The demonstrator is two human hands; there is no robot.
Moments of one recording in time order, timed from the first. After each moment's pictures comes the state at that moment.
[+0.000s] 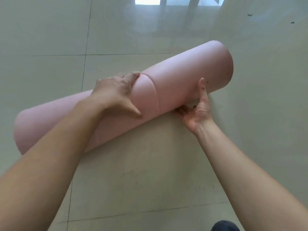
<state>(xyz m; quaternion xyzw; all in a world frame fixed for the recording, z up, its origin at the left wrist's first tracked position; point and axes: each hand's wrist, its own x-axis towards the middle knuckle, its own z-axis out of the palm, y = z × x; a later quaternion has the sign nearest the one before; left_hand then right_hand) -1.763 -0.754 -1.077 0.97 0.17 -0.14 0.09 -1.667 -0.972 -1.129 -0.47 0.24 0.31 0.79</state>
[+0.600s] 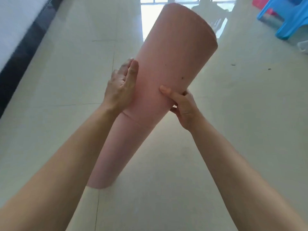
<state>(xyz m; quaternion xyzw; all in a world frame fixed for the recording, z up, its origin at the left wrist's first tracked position) -1.719 -0.732 -0.902 0.81 0.25 0.17 0.50 -1.632 -0.905 -0.937 -0.62 -0.07 0.33 0.71</state>
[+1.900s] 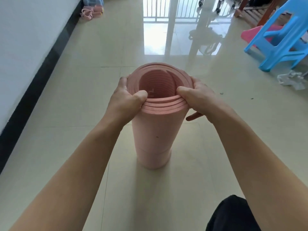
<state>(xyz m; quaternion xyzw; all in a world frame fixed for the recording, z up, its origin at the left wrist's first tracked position) -1.699 -0.738 -0.724 0.76 0.34 0.13 0.54 -1.577 -0.906 -0.701 -0.84 -0.14 0.28 0.44</state>
